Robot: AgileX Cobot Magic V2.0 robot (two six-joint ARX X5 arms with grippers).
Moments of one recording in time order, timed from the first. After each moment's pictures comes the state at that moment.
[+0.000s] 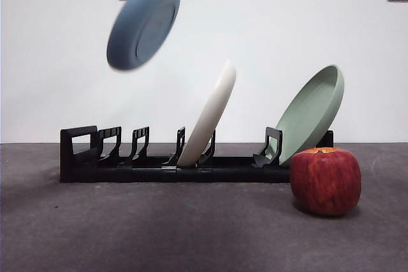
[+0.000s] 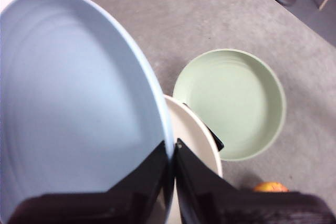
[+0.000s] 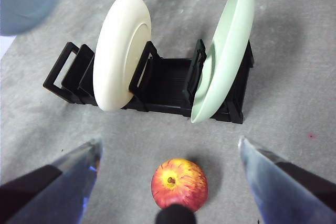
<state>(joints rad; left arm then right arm) -0.39 1.67 1.88 -0.82 0.36 0.05 0.01 0.89 0.95 -0.68 -0.49 0.09</state>
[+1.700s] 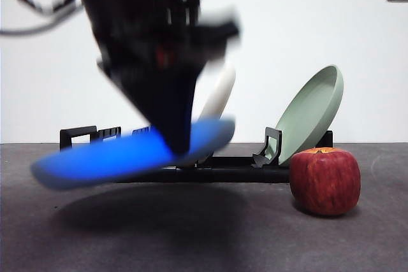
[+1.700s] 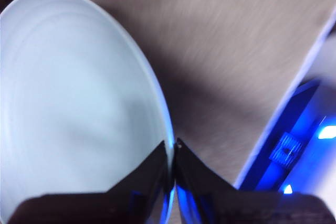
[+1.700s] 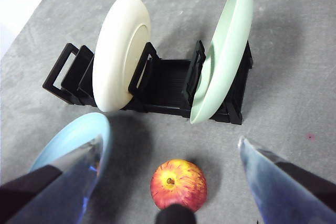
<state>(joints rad) -1.16 1.50 1.00 -0.66 -0.36 -0.04 0.01 0.89 0.95 -0.68 -0.49 0.09</state>
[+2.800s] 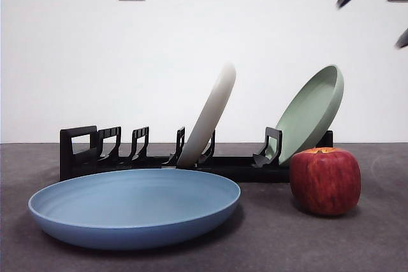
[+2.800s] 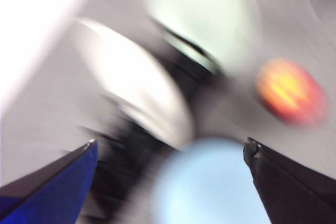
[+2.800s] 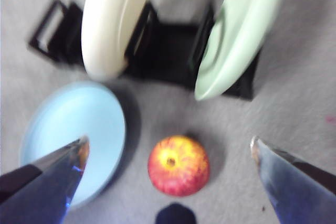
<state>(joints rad) -1.06 1.46 1.60 -0.89 -0.60 0.08 0.19 1.02 0.95 -0.69 -0.37 0.07</state>
